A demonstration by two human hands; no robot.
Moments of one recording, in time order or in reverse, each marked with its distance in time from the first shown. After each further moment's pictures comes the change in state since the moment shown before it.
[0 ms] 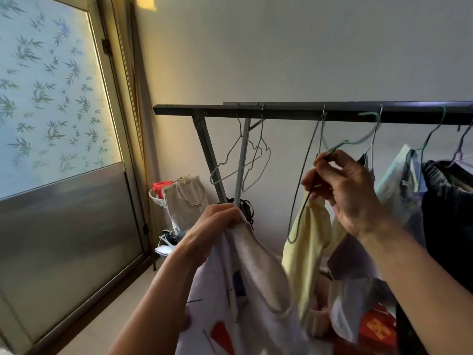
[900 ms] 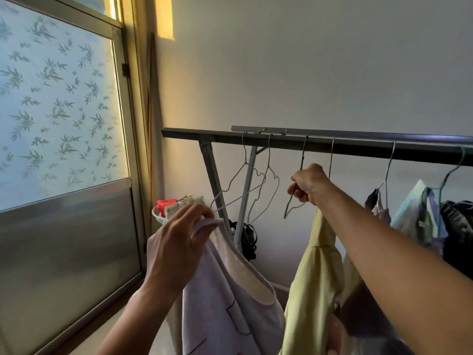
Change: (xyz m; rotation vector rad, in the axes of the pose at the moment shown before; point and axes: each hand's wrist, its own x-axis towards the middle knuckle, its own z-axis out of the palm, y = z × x) left_hand -0.011 0.014 -0.034 0.765 0.578 0.556; right_hand 0.134 0.023 0.037 -0.586 0.102 0.439
